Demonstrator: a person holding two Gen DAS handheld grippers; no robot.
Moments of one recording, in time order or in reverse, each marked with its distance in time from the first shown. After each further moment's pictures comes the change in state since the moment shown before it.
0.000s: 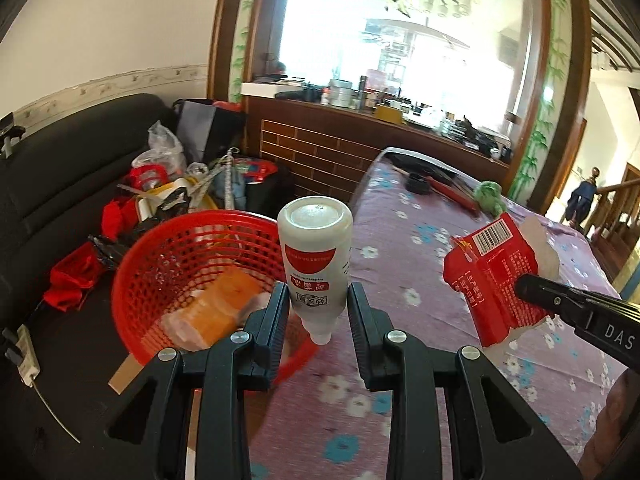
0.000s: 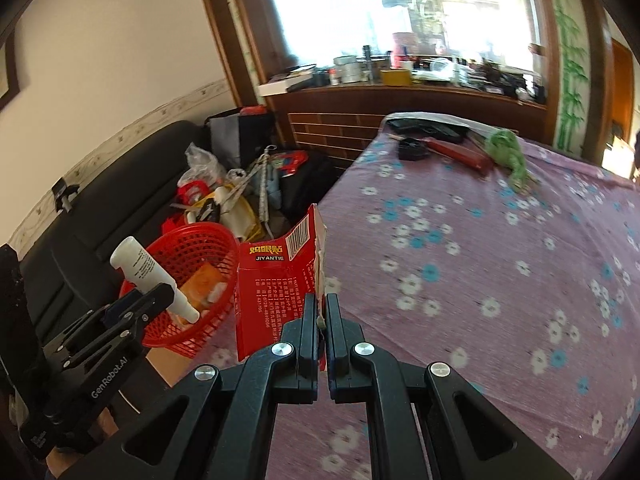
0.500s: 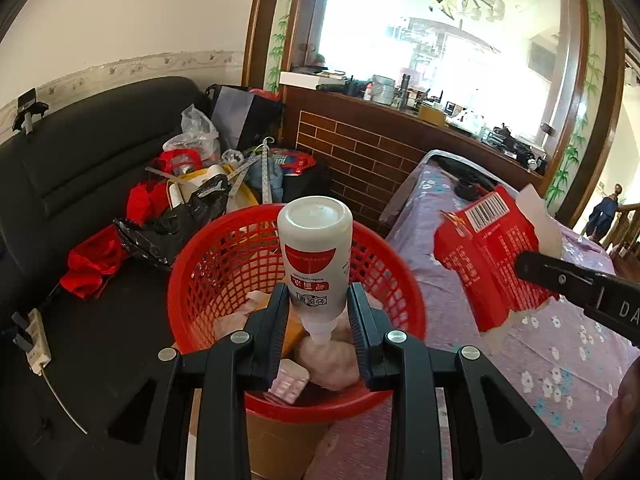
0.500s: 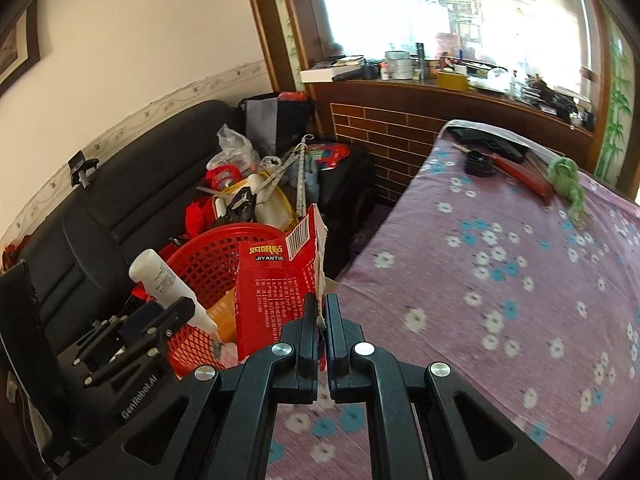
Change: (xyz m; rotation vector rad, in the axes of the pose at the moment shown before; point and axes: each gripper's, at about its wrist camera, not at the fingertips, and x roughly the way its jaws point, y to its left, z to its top) left arm 0.020 0.065 0.004 -0.066 0.027 0.070; right arm 0.053 0.072 0.027 -0.088 0.044 0.057
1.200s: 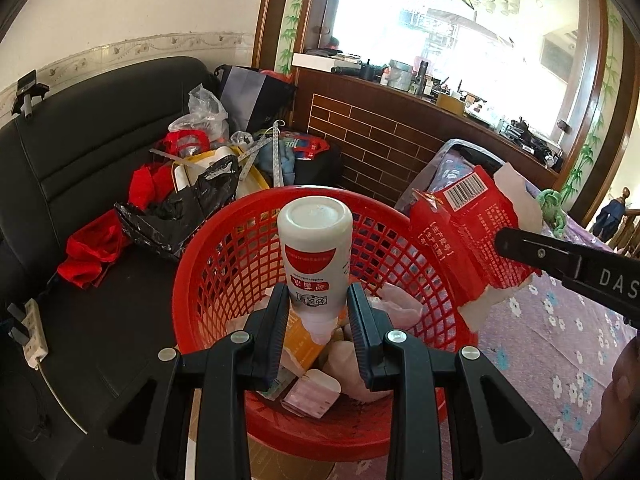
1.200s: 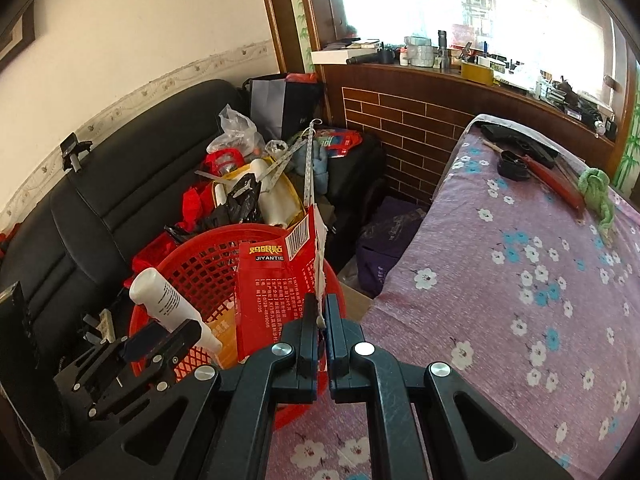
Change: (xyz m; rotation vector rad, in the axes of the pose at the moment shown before) left arm 0.036 0.024 0.001 -0.025 0.052 0.016; right arm 0.062 0.020 0.018 -0.029 0.055 -0.011
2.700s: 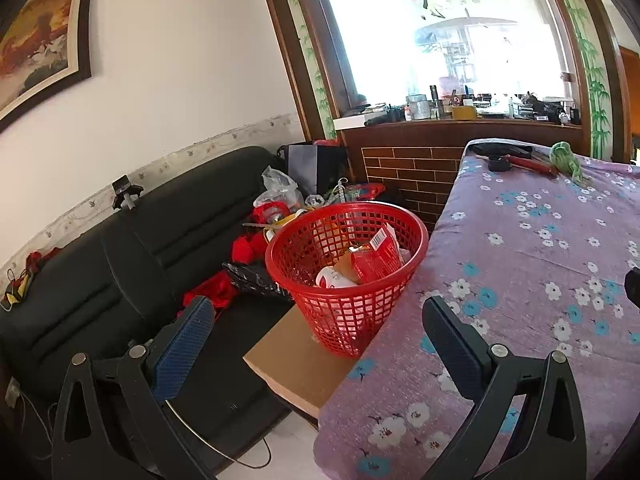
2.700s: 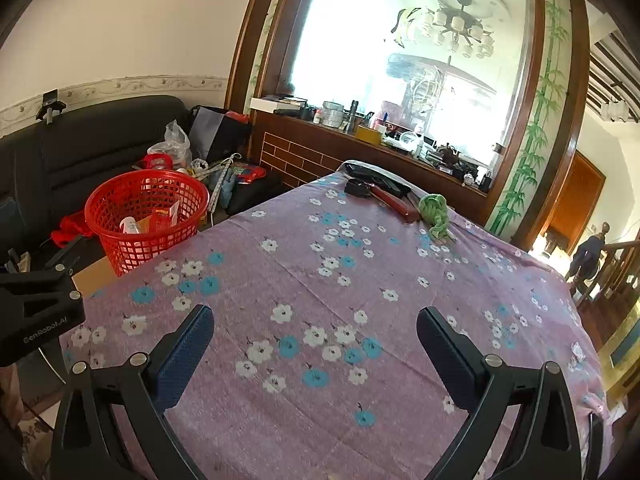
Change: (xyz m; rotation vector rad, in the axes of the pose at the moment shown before) left arm -0.145 -0.107 -0.107 0.234 -0.239 0.399; right arm -0.187 -0.057 -0.175 -0.173 -0.237 -0.385
